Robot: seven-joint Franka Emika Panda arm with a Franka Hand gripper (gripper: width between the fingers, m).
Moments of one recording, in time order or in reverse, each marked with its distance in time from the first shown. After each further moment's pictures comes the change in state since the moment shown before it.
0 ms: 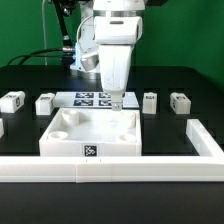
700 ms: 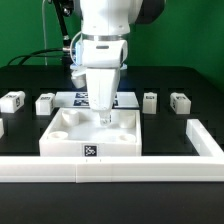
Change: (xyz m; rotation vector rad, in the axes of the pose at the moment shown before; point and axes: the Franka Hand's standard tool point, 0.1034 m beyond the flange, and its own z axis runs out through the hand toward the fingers) arm -0.020 -0.032 0.043 0.031 0.009 0.018
